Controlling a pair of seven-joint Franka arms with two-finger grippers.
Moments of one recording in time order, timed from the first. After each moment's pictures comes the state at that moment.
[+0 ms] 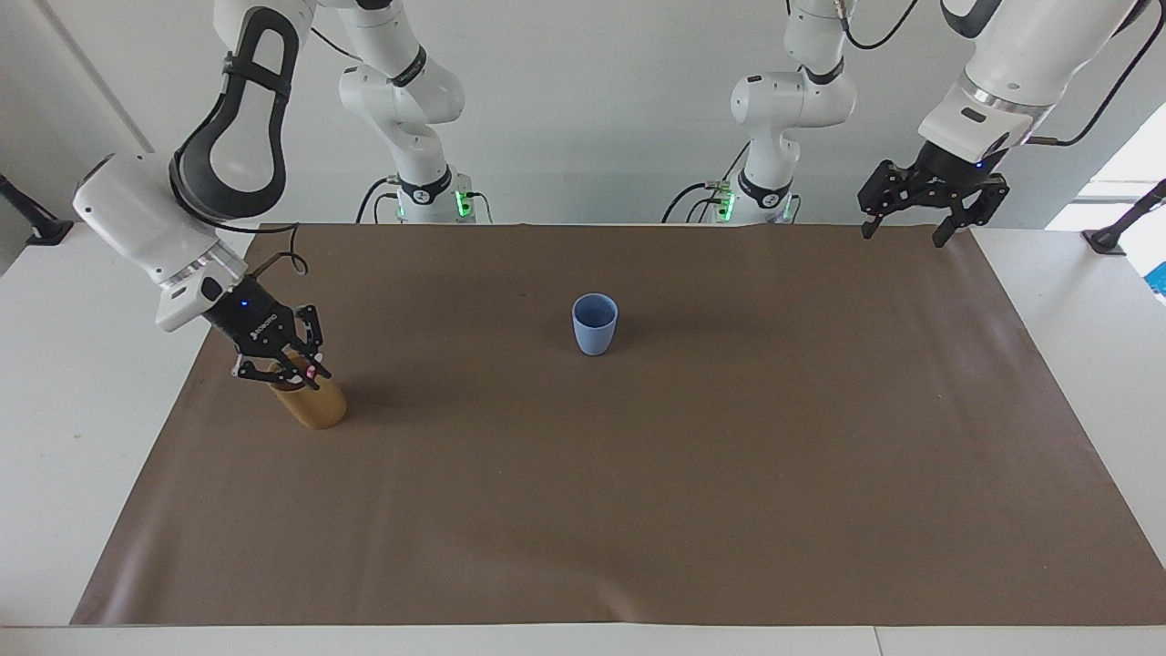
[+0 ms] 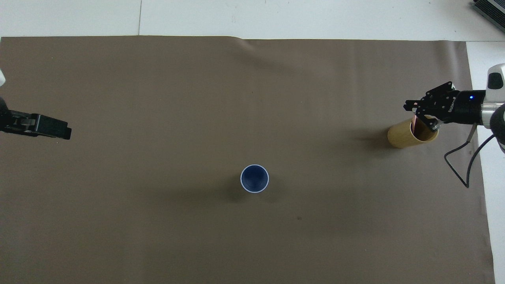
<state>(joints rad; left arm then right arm) -0.04 -0.03 -0.06 -1.53 -0.05 1.52 0.06 -0.10 0.16 -0.12 -1.88 0.69 2.12 -1.58</state>
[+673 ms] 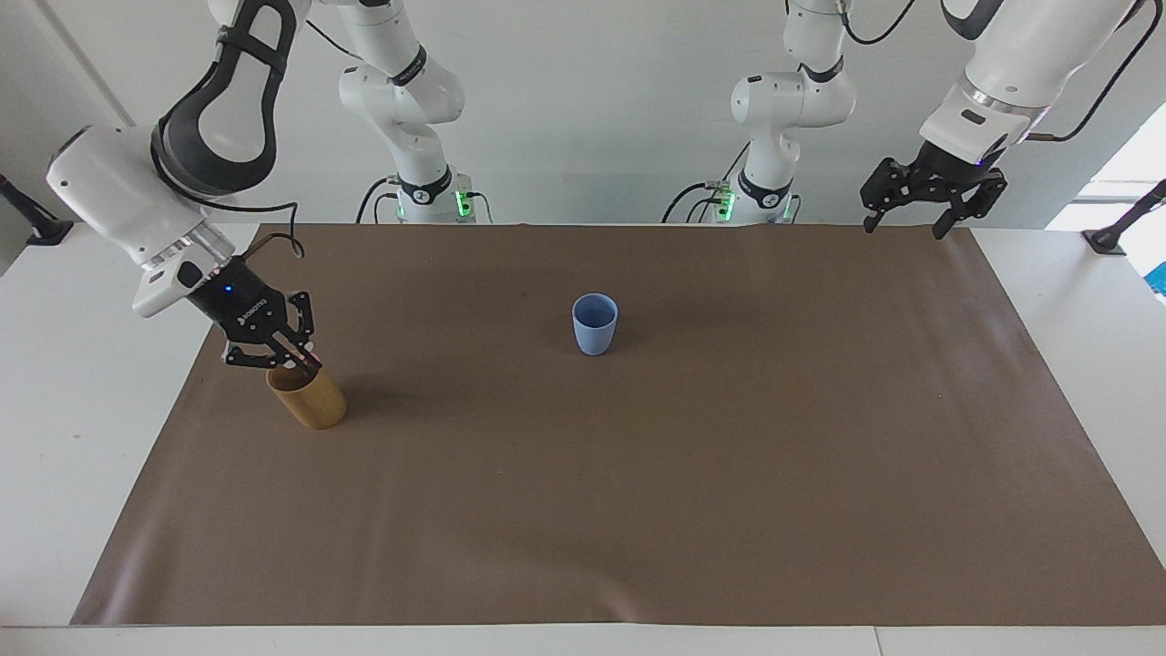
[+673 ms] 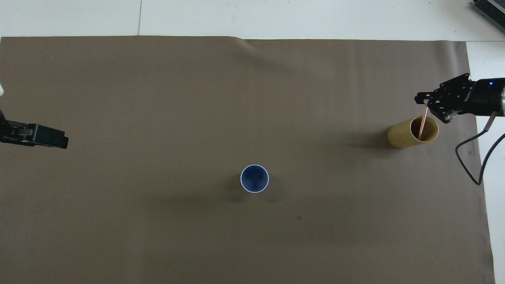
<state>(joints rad) -0.03 -0.07 -0.06 -1.59 -0.04 1.52 0.06 -0.09 0.13 -0.11 -1.77 0.57 2.02 -1.27</state>
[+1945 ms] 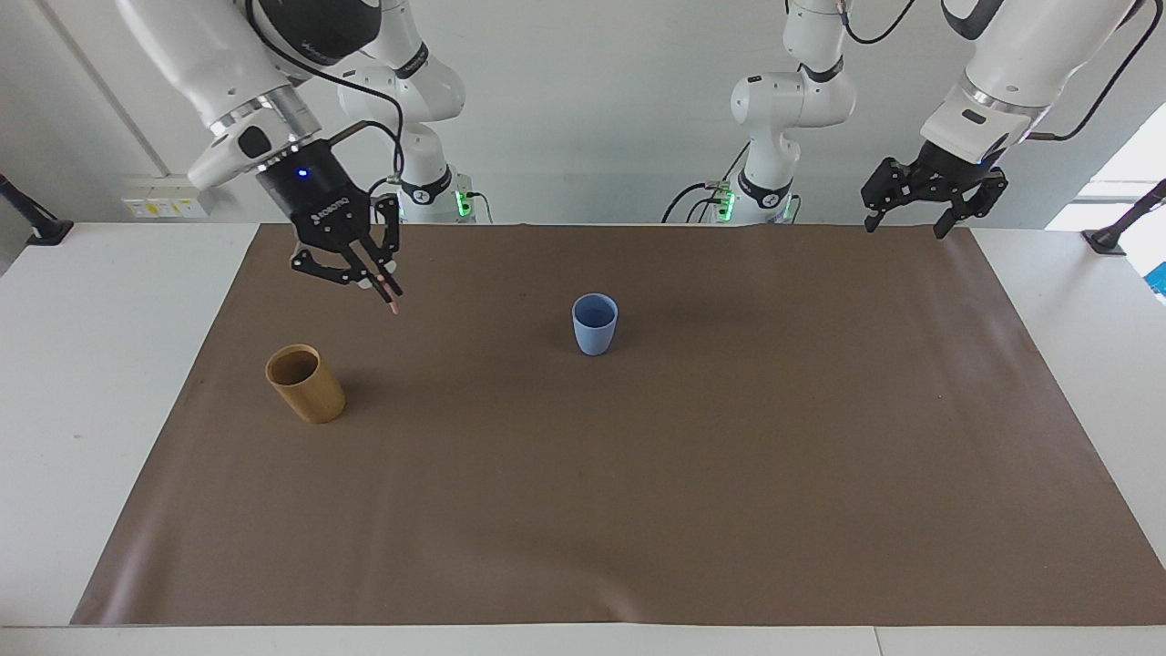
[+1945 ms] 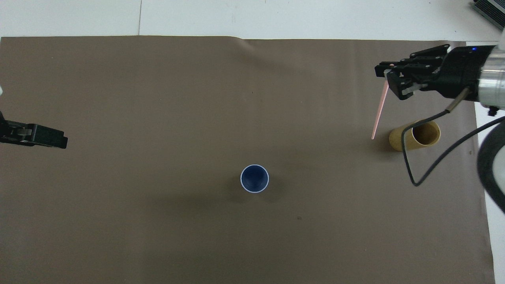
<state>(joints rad) -0.03 -0.07 -0.06 -1.59 -0.04 1.52 0.06 0.13 0.01 0.02 -1.65 0.45 2.14 -0.59</state>
